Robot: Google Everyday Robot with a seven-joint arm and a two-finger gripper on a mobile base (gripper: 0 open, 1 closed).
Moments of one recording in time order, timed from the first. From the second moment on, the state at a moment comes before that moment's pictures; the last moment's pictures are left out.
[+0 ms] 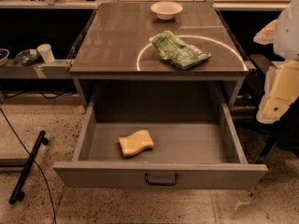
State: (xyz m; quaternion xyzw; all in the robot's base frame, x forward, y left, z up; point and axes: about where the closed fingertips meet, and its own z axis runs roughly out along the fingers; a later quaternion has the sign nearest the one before) arm 0.438 -0.217 0.976 -0.60 0.78 -0.03 0.16
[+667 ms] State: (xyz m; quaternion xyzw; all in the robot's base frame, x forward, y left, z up) arm 0.456 -0.184 0.951 -0.65 0.75 -0.04 0.13
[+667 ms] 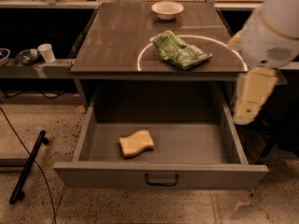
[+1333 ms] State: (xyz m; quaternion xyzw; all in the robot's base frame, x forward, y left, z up) arm 0.505 -0.072 0.819 -0.75 0.65 -0.05 0.07
